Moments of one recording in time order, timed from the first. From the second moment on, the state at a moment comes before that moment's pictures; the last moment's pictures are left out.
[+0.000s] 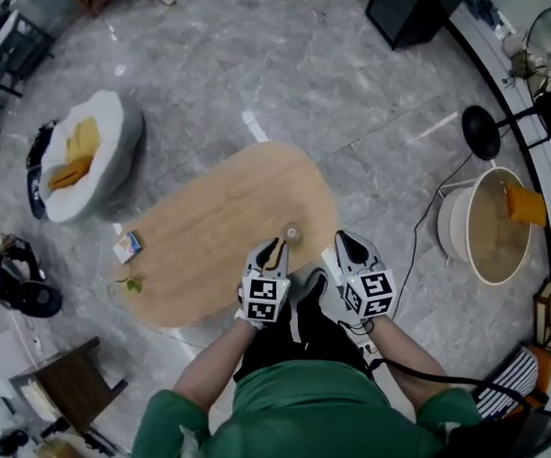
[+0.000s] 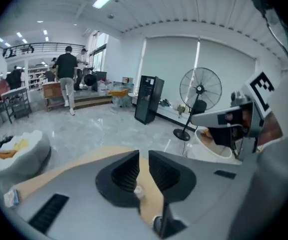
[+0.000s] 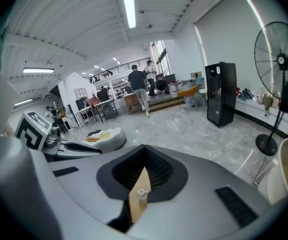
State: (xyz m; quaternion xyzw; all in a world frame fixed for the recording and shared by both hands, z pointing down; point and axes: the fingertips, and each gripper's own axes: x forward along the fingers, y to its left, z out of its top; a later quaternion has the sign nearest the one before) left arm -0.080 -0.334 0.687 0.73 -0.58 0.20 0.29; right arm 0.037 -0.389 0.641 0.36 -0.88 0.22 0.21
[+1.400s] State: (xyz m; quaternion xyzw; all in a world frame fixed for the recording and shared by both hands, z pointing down) left arm -0.142 -0.320 0.391 0.74 -0.66 0.03 0.10; right arm 0.078 -0.367 0.343 0.41 -0.91 0.04 -0.02
